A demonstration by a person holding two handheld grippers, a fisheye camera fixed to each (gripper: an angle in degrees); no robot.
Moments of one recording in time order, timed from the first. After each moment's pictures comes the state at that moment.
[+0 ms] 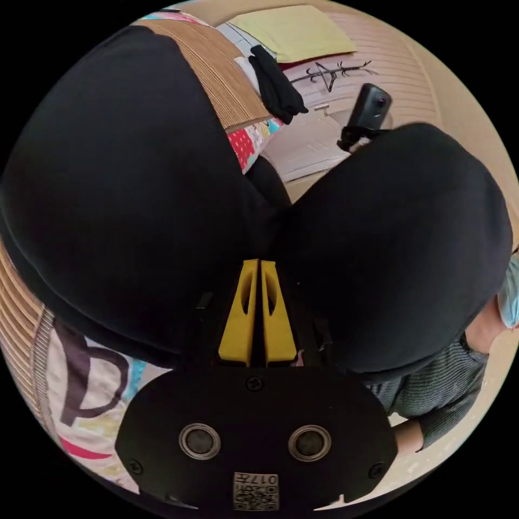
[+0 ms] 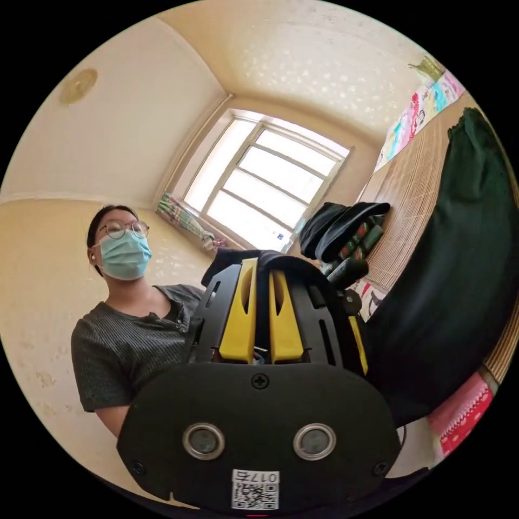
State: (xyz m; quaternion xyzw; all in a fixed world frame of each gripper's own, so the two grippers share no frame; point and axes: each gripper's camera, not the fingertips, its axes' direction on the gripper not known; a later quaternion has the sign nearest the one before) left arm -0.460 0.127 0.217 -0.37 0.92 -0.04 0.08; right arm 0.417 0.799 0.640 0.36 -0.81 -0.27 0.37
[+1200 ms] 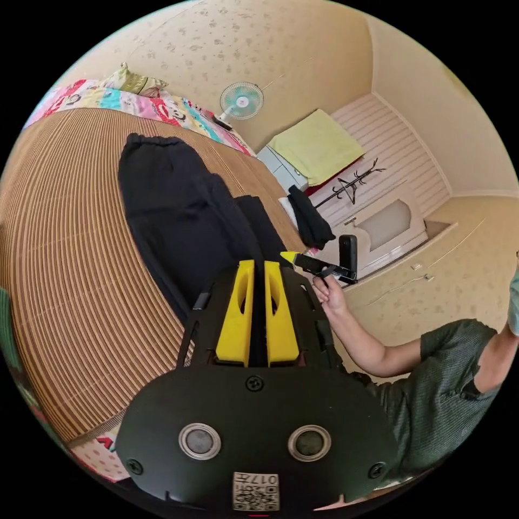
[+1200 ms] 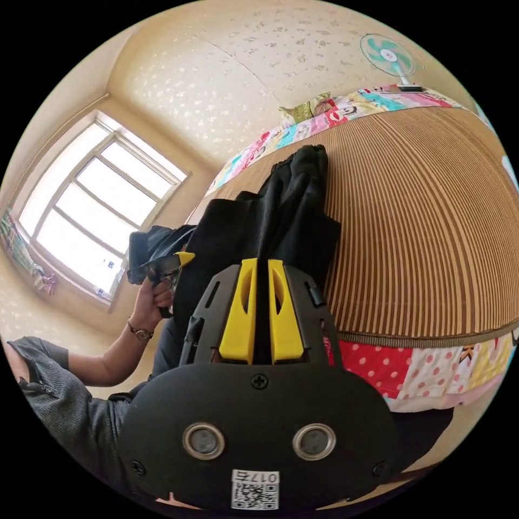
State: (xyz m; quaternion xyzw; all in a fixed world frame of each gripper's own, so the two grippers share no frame) left arm -0.523 0.089 0.345 -0.36 0.83 -0.26 0.34; right arm 0.328 0.726 0.602 0.41 -0.57 0.02 0.72
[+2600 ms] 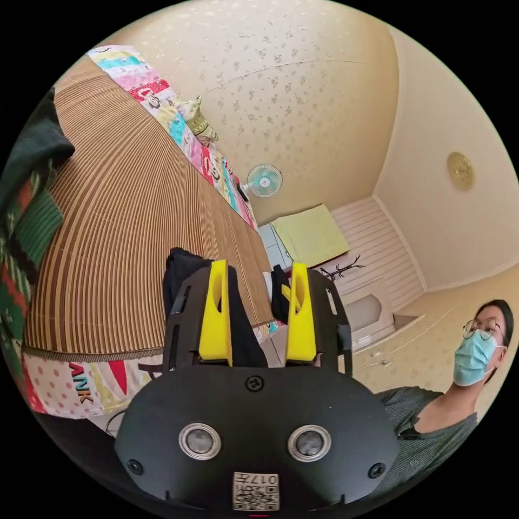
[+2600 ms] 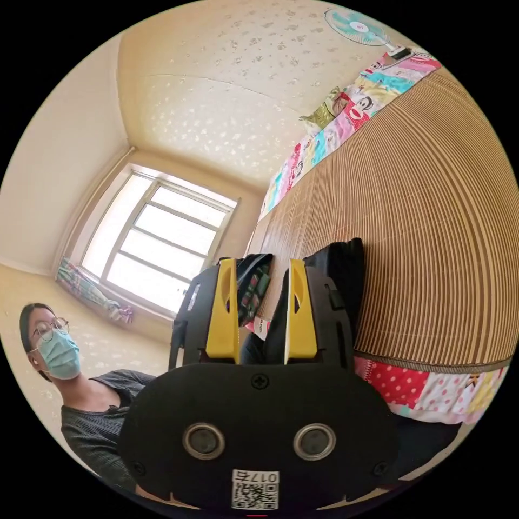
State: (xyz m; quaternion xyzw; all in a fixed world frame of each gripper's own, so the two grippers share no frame) left arm -0.665 0.195 0.436 -0.37 0.73 -0.49 0.30; right arm 0.426 0.747 0.595 0.39 -0.71 -0.02 0.59
